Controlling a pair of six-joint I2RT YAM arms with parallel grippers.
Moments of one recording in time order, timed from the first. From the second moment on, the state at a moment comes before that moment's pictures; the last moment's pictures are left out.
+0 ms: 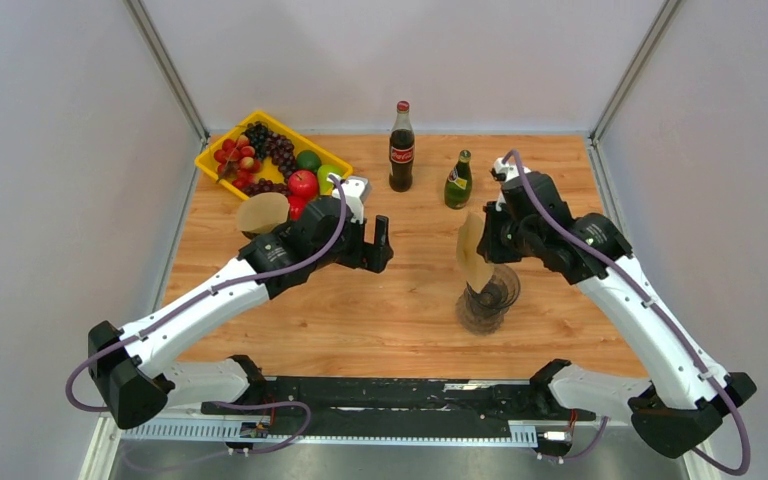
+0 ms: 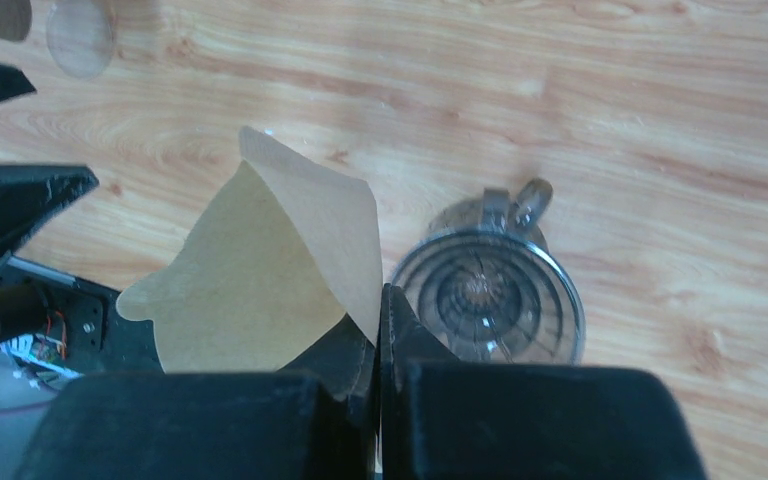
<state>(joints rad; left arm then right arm) -0.83 1.18 1.10 -0.52 -0.14 -0.44 0.61 1.13 1.37 -1.04 0.09 0.44</state>
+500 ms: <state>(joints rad) -0.83 1.18 1.09 -0.49 -0.11 -0.44 0.57 1.08 1.32 -1.32 0.10 0.42</state>
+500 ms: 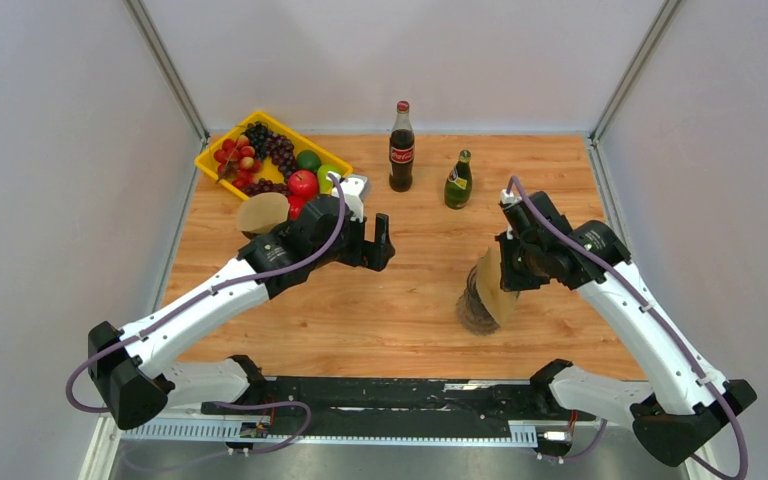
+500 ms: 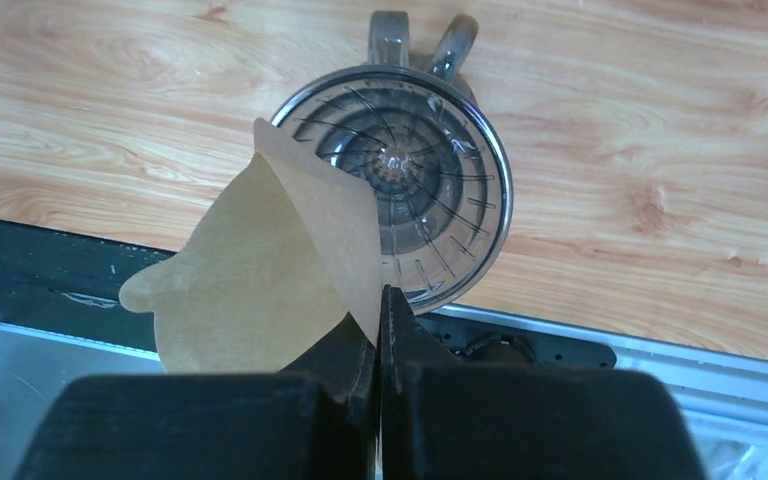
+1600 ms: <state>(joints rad) -0.82 1.19 1.08 -0.47 -0.08 -0.44 0.50 1.11 1.17 -1.21 0.10 0.35</state>
